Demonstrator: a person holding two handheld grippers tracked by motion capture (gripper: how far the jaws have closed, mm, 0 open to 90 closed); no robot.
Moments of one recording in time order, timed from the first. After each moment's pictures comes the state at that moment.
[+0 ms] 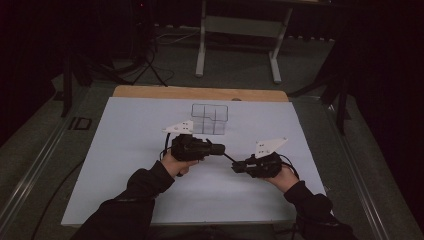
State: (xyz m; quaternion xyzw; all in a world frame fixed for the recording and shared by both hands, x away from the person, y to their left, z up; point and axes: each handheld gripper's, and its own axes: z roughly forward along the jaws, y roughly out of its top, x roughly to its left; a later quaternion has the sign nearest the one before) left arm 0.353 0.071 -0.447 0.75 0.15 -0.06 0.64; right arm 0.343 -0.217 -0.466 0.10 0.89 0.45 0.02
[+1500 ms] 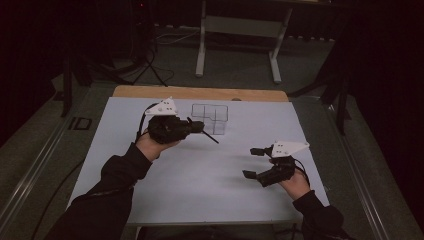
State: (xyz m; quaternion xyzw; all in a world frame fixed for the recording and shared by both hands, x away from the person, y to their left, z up) left arm 0.353 0.116 -0.373 0.79 0.23 0.09 0.56; right arm 0.328 -0.251 -0.458 0.17 0.84 0.51 0.07
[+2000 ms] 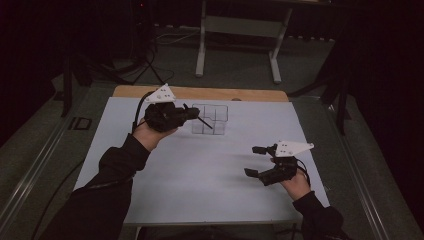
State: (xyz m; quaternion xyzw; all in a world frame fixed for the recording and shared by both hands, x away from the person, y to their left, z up) left arm 0.368 0.124 -0.352 0.78 0.27 0.15 0.54; right arm 0.328 -0.256 -0.457 0.18 0.82 0.53 0.07
